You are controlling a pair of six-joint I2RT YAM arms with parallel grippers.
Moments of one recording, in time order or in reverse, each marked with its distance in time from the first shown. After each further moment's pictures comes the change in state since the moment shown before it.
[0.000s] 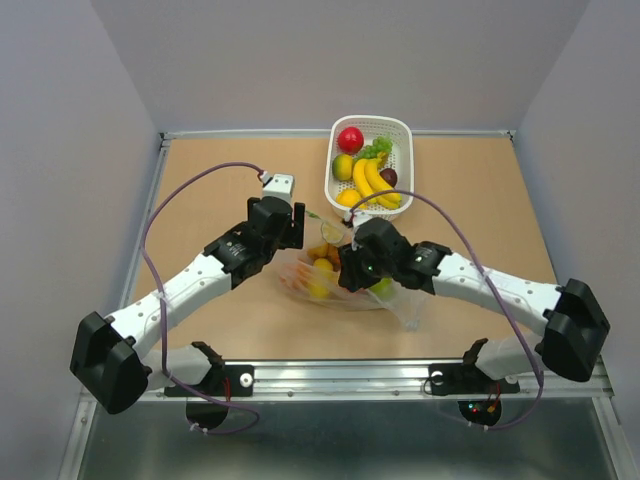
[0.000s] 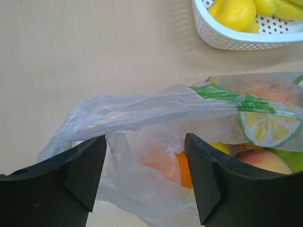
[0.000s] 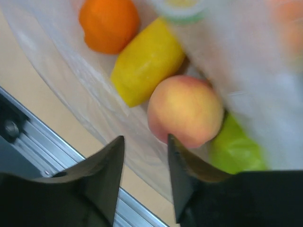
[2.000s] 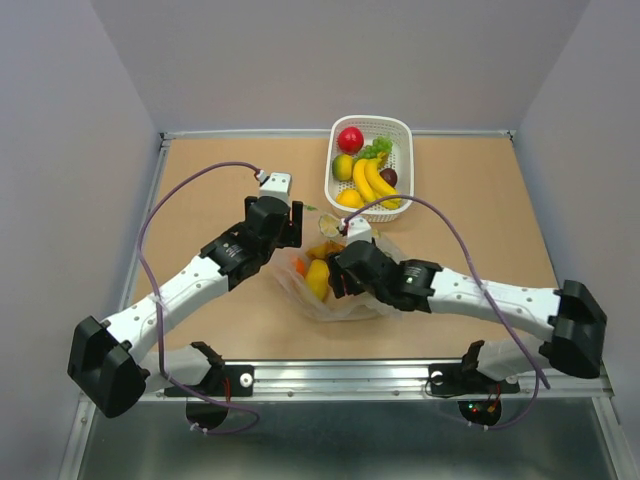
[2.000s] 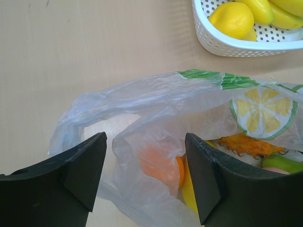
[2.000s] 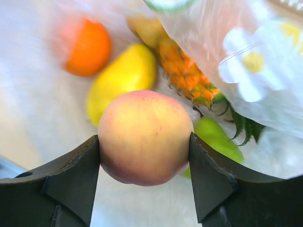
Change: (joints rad) left arm 0.000 -0.024 0.000 0.004 -0.011 0.003; right arm 0.234 0.103 -0.021 0.042 0.508 0.097
